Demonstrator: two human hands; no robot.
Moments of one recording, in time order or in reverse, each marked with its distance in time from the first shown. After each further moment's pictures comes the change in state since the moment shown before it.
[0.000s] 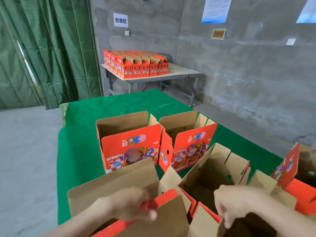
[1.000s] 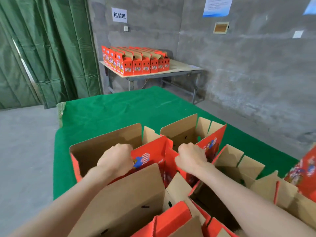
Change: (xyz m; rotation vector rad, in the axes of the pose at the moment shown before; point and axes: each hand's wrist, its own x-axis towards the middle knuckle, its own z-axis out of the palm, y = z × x) left_hand 0.049 -0.087 -0.048 -0.187 0.487 -0.541; right_hand 0.136 -0.047 -0.084 0.189 0.997 0.193
